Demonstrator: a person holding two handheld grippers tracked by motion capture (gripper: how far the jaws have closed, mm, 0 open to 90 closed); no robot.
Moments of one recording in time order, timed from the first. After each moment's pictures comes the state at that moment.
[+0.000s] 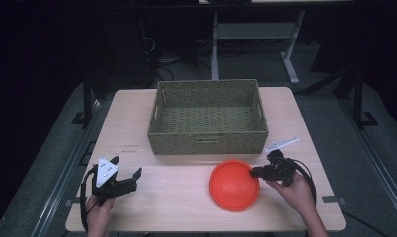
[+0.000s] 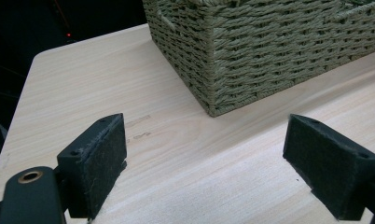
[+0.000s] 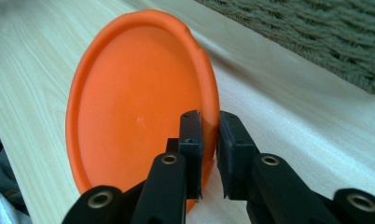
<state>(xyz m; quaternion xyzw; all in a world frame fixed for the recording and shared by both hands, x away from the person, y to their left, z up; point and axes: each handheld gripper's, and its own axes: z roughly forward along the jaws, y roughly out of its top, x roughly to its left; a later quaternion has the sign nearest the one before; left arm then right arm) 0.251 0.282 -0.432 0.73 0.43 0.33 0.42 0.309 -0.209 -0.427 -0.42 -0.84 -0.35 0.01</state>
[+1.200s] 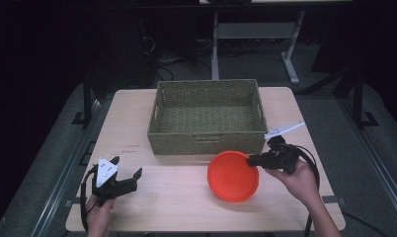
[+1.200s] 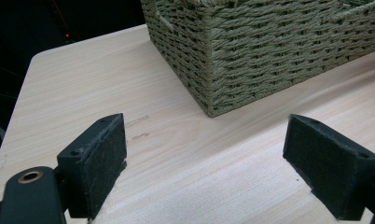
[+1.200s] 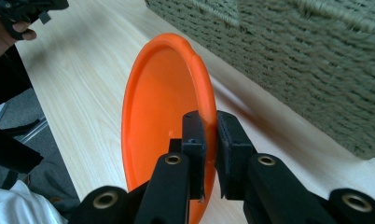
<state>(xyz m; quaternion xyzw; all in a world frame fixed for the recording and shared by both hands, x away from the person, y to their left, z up) 0.251 0.282 -0.431 0.73 0.43 0.33 0.42 0.311 -0.198 -0.362 -0.38 -0.84 -0.38 0.01</state>
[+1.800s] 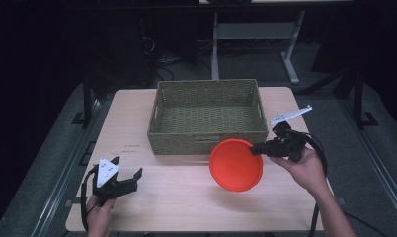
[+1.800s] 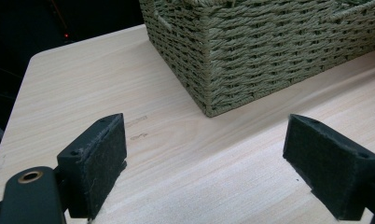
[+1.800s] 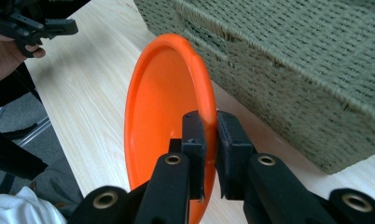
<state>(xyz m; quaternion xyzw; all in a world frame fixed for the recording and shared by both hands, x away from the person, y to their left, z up) 0.251 0.281 -0.432 0.73 0.43 0.33 0.42 0.320 -0.203 -0.325 -0.38 -0.84 -0.39 -0.01</state>
